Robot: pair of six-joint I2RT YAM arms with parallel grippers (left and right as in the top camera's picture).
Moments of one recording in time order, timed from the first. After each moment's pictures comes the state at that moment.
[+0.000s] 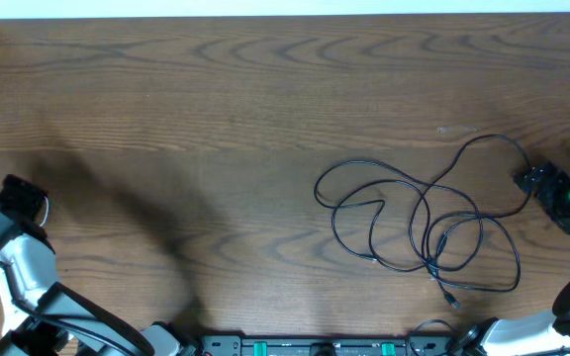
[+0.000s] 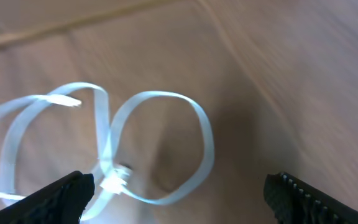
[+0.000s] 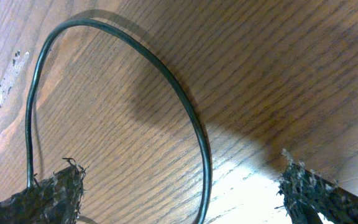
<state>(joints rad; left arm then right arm) 0.86 1.47 0.83 -0.08 0.02 -0.23 -0.70 1.72 0.93 -0.45 -0.42 0.10</state>
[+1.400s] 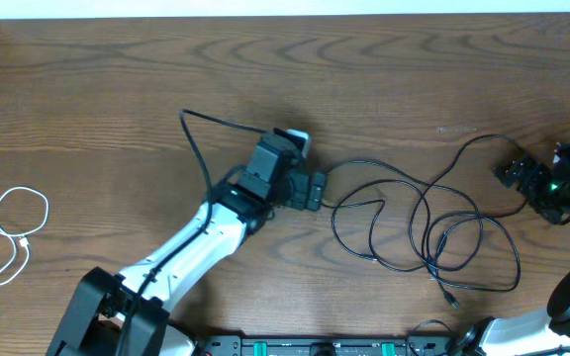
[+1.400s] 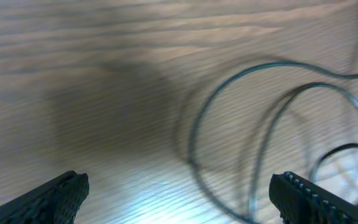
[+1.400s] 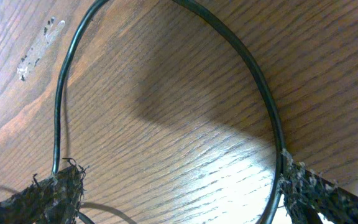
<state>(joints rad) -0.55 1.51 0.82 -0.17 0.12 -0.28 -0.60 1.72 0.93 -0.45 -0.43 0.10</state>
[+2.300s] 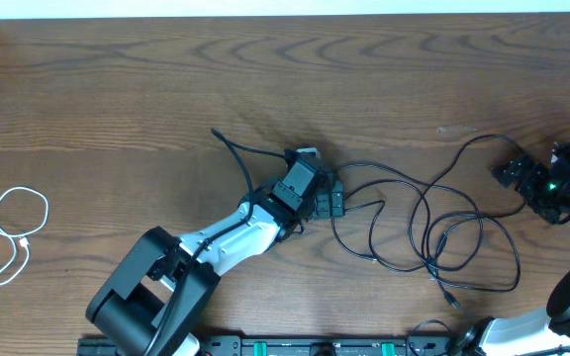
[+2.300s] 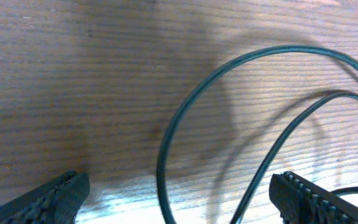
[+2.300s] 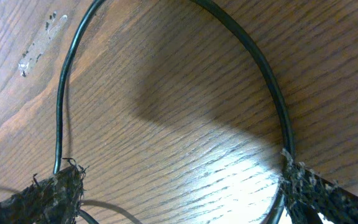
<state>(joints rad) -0.69 1.71 0.81 -0.07 0.04 -0.71 -0.59 1.72 0.93 -0.46 -0.43 0.10</state>
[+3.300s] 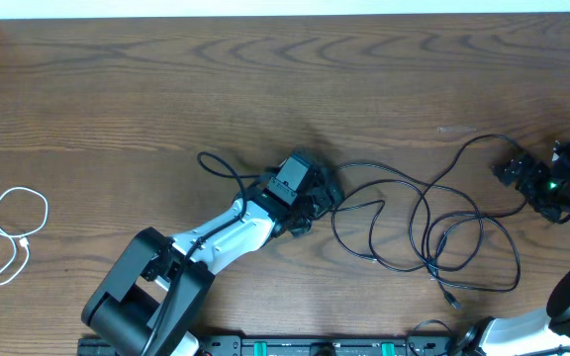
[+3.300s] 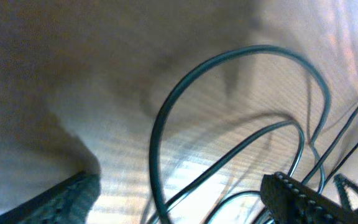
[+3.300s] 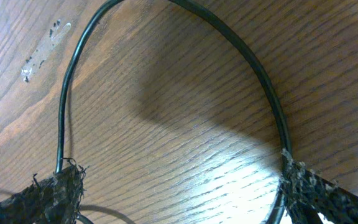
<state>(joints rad) -0.66 1.70 0.82 -0.13 0.25 -1.28 -0.59 1.72 0.93 -0.44 -0.43 0.10</state>
